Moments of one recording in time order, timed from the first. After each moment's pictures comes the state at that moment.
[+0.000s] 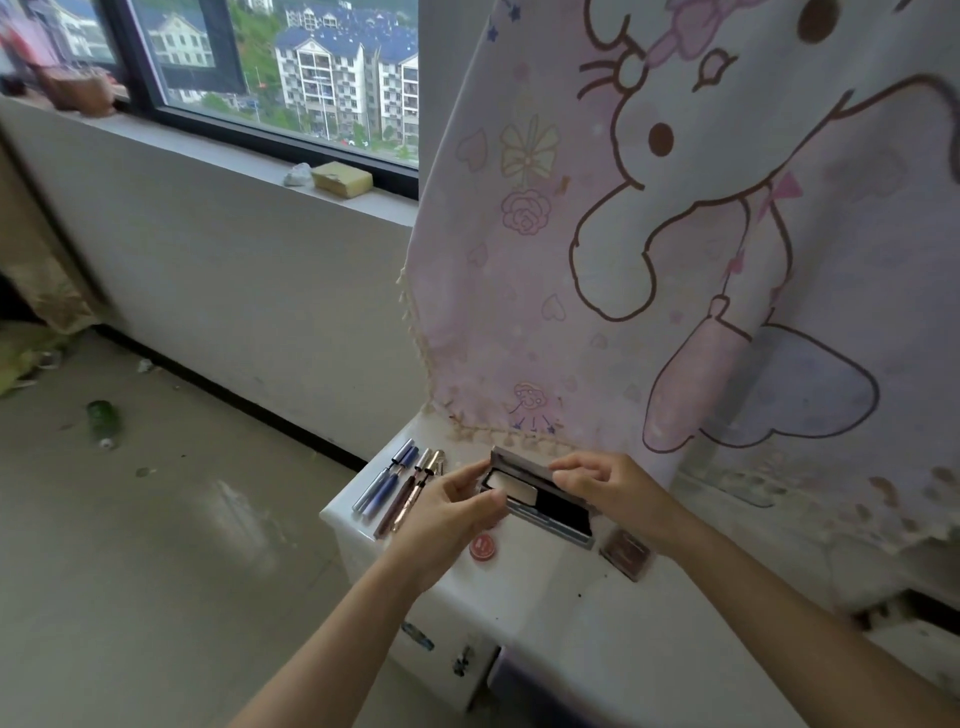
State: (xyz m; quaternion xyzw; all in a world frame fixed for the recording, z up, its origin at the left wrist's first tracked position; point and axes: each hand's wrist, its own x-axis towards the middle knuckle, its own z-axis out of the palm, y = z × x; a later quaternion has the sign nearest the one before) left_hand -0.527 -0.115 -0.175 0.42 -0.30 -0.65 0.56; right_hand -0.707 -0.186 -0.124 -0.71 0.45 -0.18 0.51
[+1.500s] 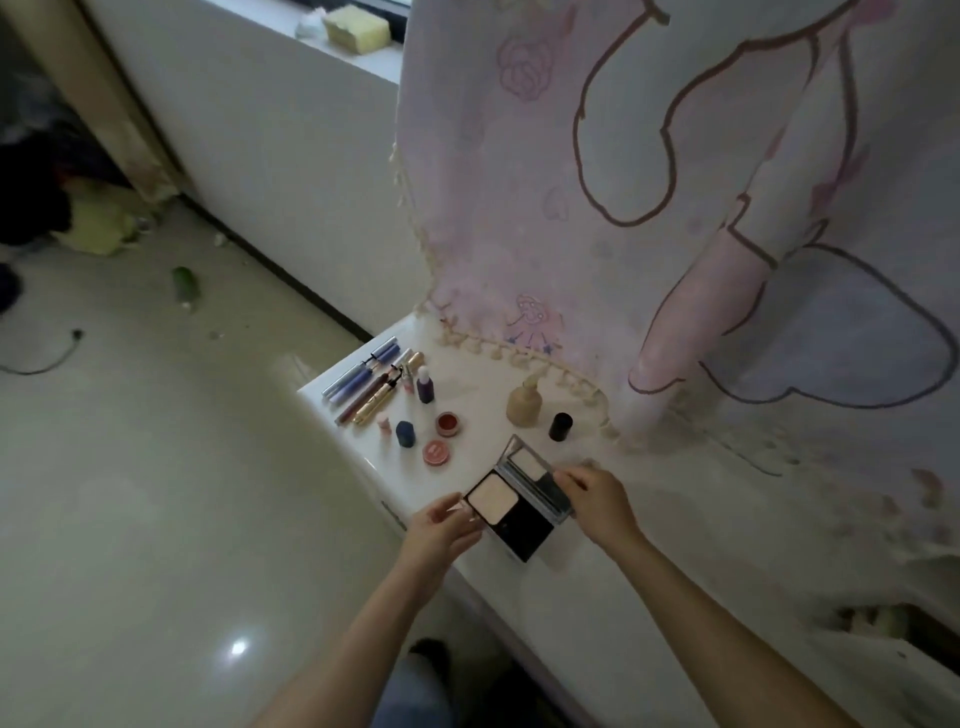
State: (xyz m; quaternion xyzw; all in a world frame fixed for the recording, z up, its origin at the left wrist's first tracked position) left_hand -0.649 -0.107 -0.301 0.62 -0.04 -0.57 0.54; right_hand -0.799 -0.228 -0.262 -0.74 0.53 -0.10 0.41
